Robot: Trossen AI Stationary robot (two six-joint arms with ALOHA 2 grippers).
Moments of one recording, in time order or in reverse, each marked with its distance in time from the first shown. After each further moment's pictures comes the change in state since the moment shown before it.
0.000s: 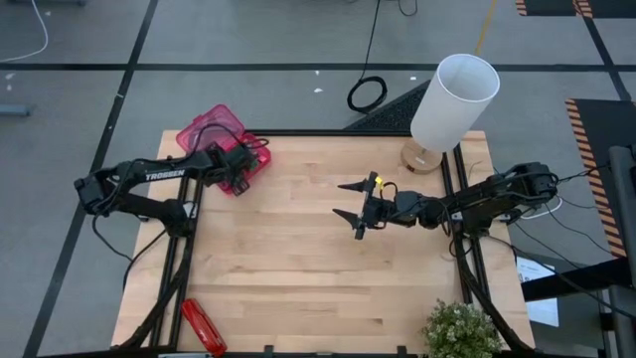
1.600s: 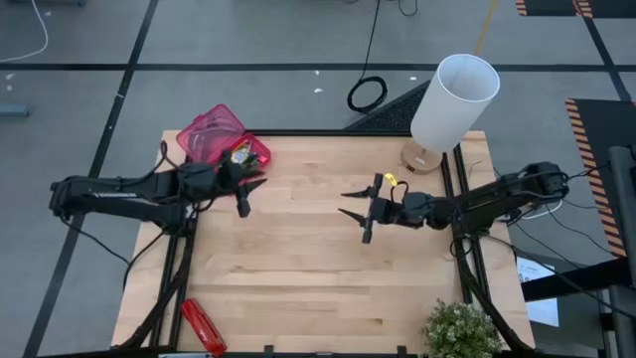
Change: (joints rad) left arm -0.507 -0.491 0.000 0.420 0.176 -0.006; right arm 0.044 -0.104 0.000 -0.094 -0.002 0.345
